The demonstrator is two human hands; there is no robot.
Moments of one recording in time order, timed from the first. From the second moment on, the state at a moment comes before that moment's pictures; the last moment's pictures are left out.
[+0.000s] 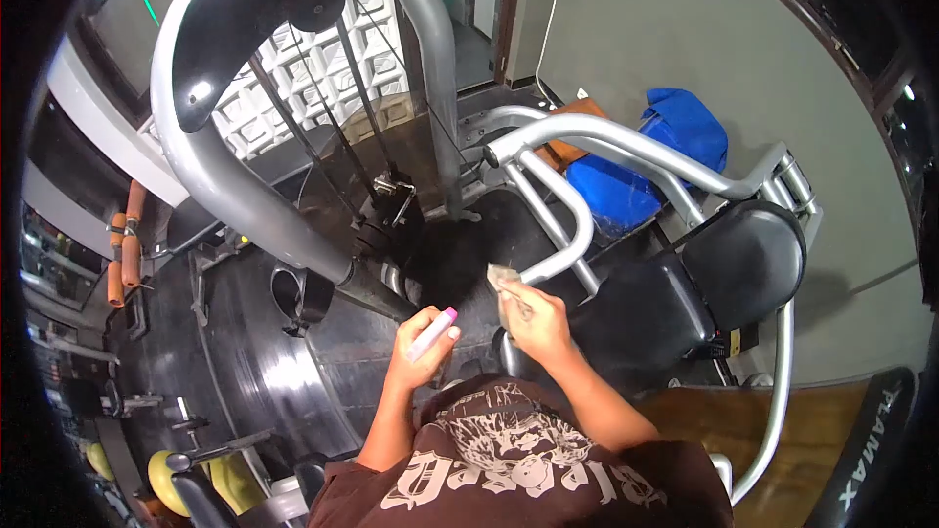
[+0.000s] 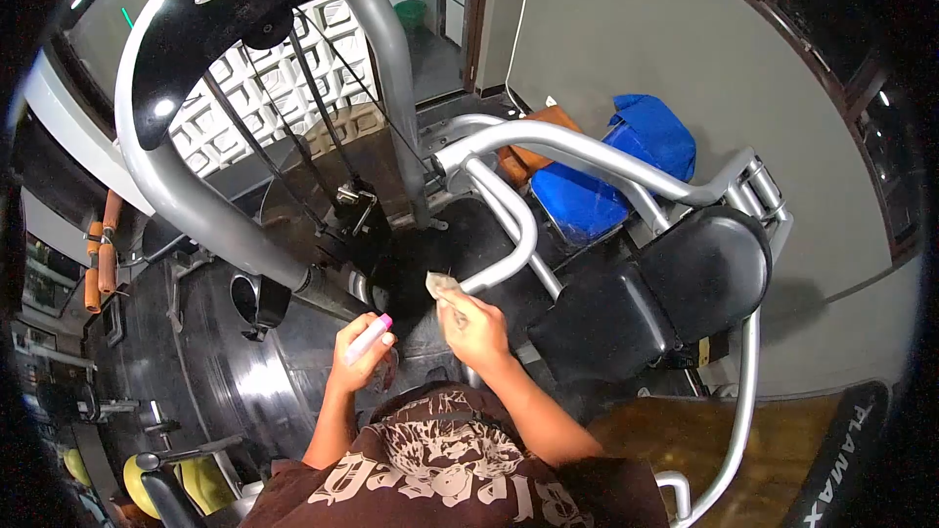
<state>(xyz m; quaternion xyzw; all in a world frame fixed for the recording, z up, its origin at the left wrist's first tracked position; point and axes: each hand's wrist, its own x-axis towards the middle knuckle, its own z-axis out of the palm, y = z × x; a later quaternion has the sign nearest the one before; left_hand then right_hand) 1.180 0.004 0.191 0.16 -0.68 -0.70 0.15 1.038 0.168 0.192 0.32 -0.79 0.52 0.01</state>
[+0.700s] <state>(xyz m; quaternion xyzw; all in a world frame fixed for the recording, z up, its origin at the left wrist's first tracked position) 1.162 0.004 0.187 0.15 -0.66 -0.72 0.13 1.003 0.110 0.210 0.37 -0.91 0.16 -0.09</state>
